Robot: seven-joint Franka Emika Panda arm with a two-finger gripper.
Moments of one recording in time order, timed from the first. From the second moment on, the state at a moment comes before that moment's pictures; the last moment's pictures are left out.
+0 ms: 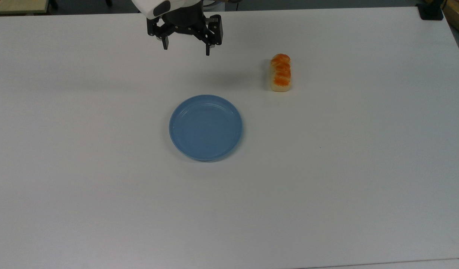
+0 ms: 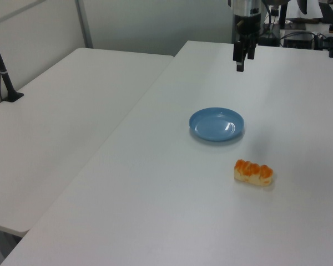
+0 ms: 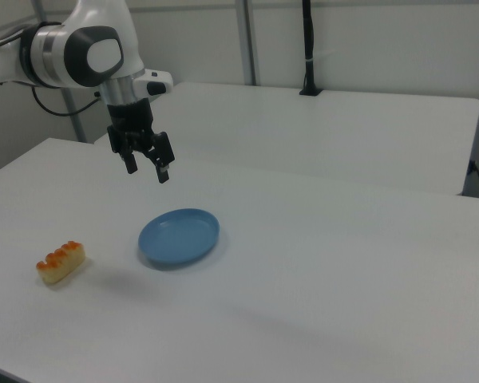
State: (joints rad) arm -0.03 0.06 0.08 -1.72 -0.05 1.76 0.16
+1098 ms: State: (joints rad) arm -0.02 0.07 0.08 -1.72 -0.05 1.73 0.16
